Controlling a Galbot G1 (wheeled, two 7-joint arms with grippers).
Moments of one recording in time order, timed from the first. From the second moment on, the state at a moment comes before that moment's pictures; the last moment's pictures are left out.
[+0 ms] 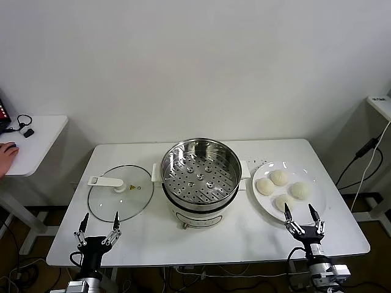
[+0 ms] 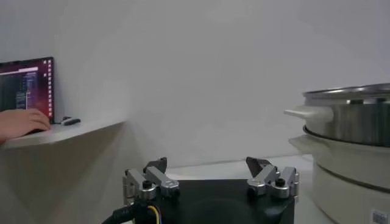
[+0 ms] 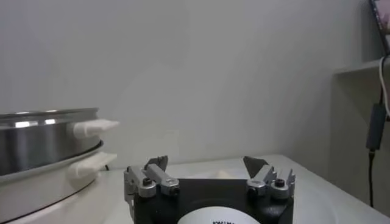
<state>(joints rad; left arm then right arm) 1.69 -1.61 -0.75 -1.91 0.02 -0.28 0.10 -1.56 1.19 0.64 1.70 0.51 0.31 -0.04</state>
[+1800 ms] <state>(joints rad) 1.71 -1.61 -0.70 -1.87 0.13 -0.38 0.11 0.22 0.54 -0.98 1.20 0.25 -0.09 -0.94</state>
